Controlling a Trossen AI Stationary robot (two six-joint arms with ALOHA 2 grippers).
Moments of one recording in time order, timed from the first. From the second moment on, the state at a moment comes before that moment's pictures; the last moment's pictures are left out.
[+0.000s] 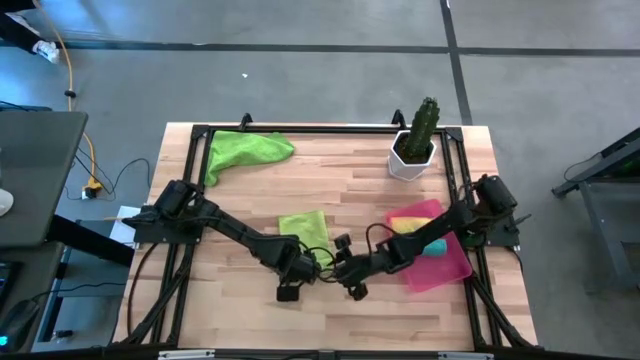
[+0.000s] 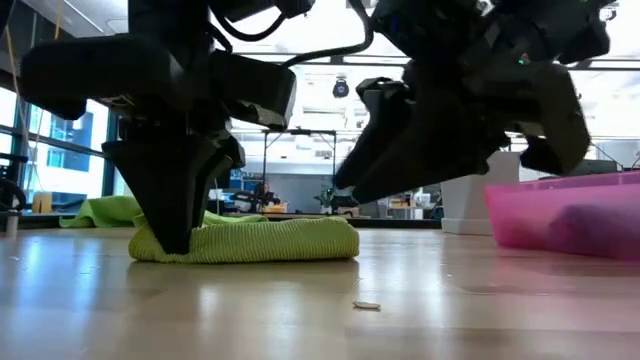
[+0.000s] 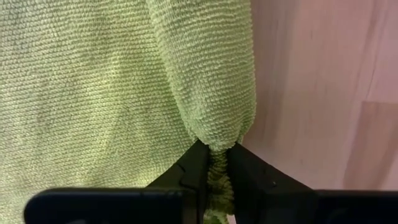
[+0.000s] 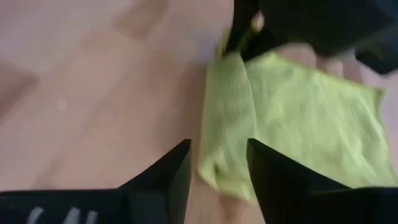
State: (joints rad) left arm -0.28 2.02 1.27 -0.71 0.00 -0.44; right arm 0.42 1.86 0.96 0.17 0.26 -0.21
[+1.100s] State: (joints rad) left arm -0.20 2.00 1.26 -0.68 0.21 -0.49; right arm 0.33 1.95 0.96 0.19 0.13 -0.08
